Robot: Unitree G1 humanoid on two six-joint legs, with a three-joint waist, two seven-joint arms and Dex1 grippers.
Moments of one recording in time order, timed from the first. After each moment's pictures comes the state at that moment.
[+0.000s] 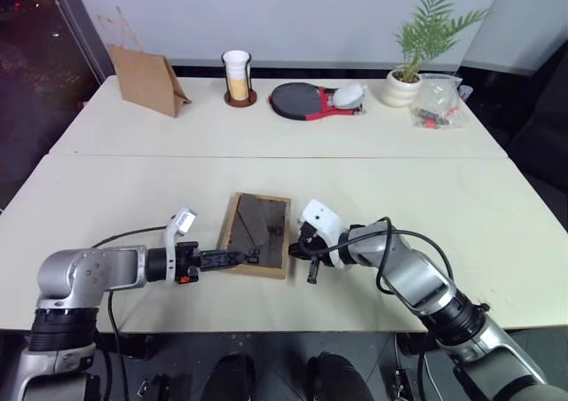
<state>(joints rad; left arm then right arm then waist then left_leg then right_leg) -0.33 0.59 0.20 -0.04 -0.87 1.38 -0.77 -0.52 -0.50 0.50 -0.26 -0.02 0.78 0.86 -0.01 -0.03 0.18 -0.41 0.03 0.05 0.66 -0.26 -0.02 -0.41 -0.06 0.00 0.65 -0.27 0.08</state>
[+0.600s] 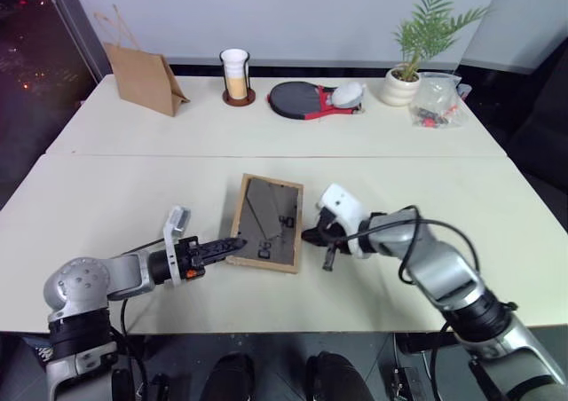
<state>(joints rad) -0.34 0.39 0.51 -0.01 -1.08 1.58 -0.59 -0.54 -0.61 0.32 -0.37 0.05 0.84 0.88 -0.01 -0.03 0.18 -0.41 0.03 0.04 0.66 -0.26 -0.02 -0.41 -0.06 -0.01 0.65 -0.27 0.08</state>
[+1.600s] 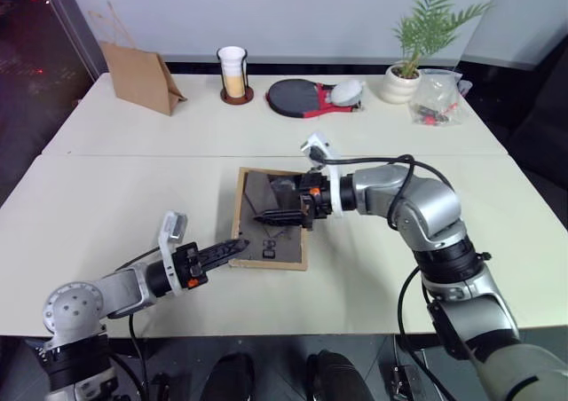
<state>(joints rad) -0.21 0.37 0.48 -0.12 -1.31 1.47 -0.47 -0.83 -0.39 0.24 -0.13 0.44 0.99 0.91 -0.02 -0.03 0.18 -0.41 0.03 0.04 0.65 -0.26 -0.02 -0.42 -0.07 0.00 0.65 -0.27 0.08</state>
